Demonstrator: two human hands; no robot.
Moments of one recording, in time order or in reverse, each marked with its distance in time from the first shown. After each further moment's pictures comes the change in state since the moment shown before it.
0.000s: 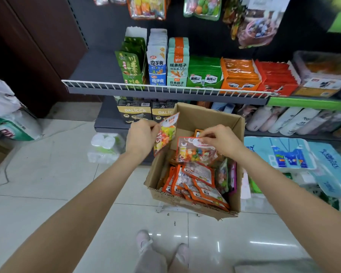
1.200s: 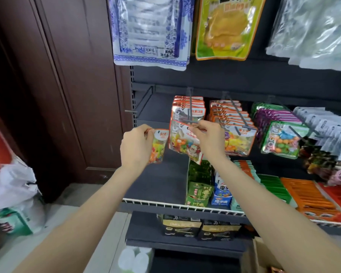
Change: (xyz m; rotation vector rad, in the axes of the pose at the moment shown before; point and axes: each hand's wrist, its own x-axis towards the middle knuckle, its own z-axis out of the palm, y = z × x) left_hand 0.294 -0.106 -0.268 -0.111 0.473 0.050; right_hand 0.344 -0.313 -0.056 0.285 0.728 -0.186
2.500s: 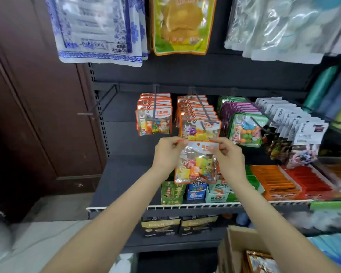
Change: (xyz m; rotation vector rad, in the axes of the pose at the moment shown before) left_hand -0.041 0.083 0.107 -0.578 -0.480 -0.038; right_hand -0.054 0.077 -0.100 -0.006 0.122 0.194
